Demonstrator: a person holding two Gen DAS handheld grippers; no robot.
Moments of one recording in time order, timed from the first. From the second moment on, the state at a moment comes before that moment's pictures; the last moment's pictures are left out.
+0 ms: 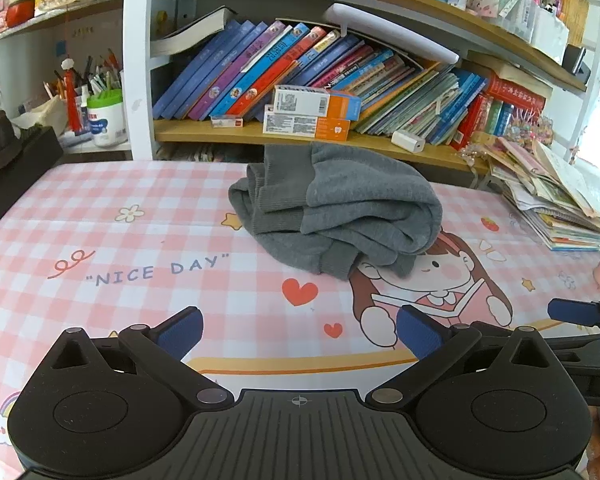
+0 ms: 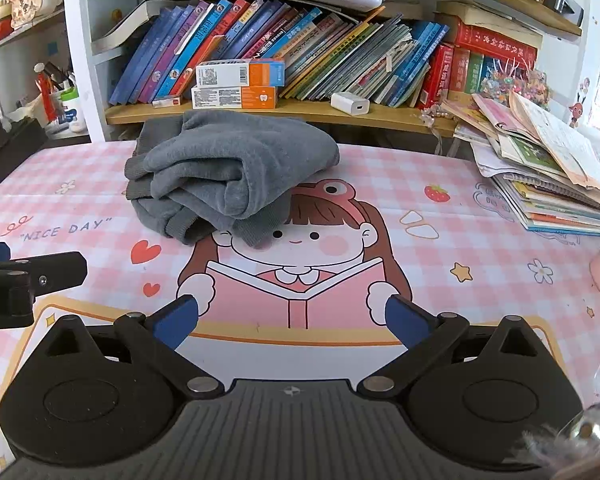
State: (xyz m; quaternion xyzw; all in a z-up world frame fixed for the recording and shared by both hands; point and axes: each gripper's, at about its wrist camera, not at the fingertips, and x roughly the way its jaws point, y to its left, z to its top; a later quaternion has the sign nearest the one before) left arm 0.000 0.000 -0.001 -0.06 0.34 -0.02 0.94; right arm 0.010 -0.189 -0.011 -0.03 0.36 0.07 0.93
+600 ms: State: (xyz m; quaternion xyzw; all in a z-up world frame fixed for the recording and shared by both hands) left arm 0.005 0.000 -0.001 -0.05 0.35 -0.01 0.93; right arm 0.014 -0.187 -0.013 -0.03 0.36 0.07 0.93
